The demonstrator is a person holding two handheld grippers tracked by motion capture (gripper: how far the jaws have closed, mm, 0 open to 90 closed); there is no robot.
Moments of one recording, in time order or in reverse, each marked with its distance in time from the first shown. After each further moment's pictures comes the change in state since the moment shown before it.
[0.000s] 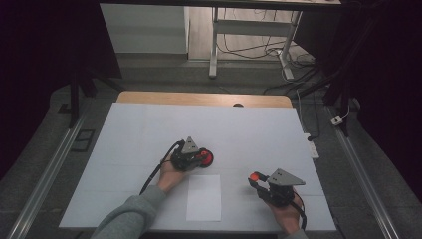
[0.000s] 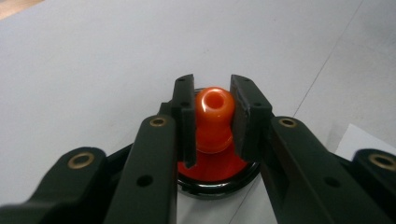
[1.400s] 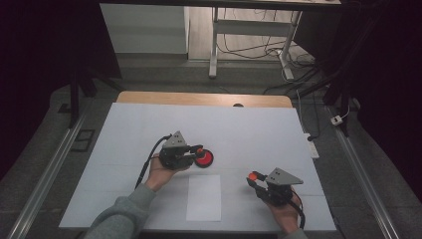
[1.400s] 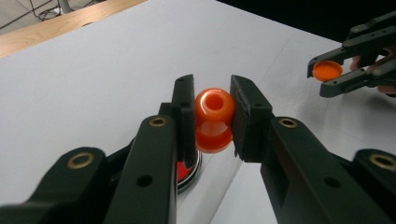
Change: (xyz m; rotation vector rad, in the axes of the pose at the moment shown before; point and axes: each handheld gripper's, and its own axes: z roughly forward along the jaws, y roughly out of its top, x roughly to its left) left arm -0.004 0.023 -0.061 -0.106 -0.134 -0.047; right arm 0.001 0.002 0.004 0.003 0.011 -0.010
